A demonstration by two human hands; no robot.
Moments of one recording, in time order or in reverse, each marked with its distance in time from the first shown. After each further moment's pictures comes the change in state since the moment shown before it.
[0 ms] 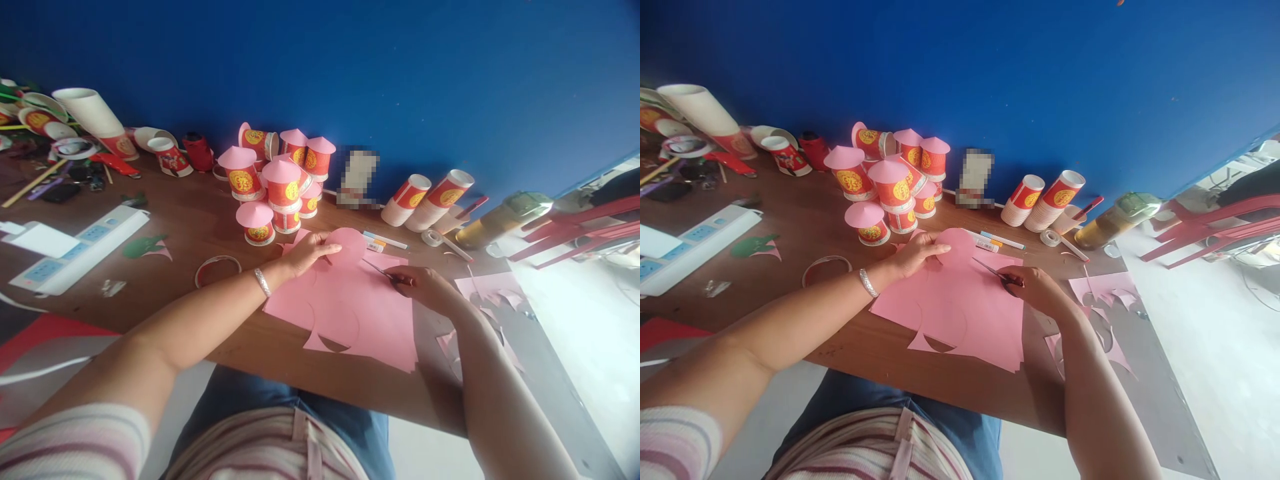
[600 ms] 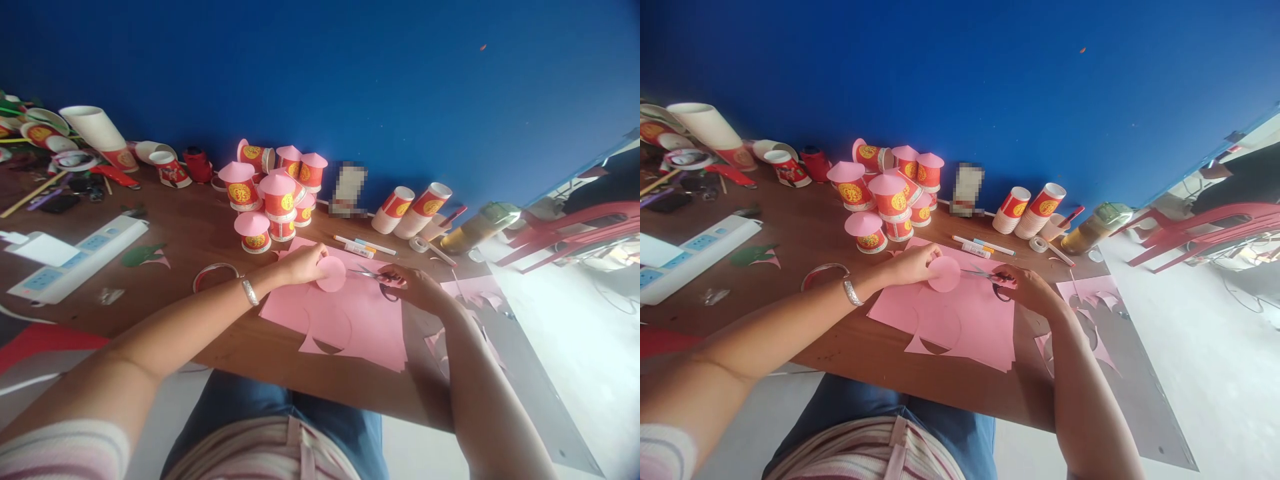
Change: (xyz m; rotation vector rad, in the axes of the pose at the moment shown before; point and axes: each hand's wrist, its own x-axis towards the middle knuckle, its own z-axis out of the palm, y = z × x) left_hand -0.010 0.017 -0.003 0.840 0.060 0.021; right_hand -0.001 0.001 -0.009 -0.076 0.004 -0.012
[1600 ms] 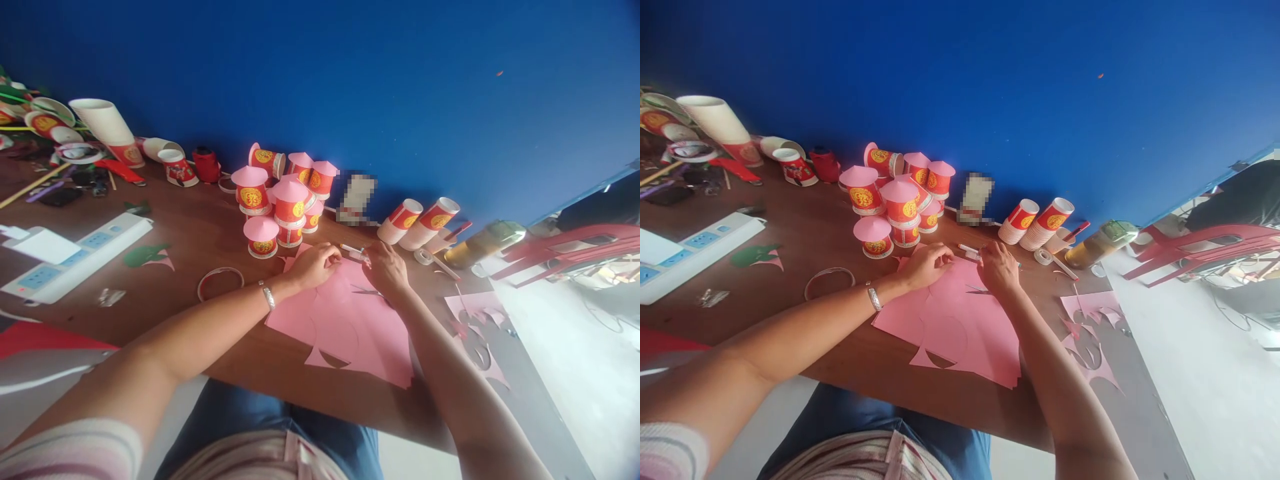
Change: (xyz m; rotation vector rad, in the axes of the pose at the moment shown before) left_hand 0.025 -0.027 0.024 0.055 0.326 0.379; right_hand 0.081 -0.070 0.031 -0.415 0.324 0.006
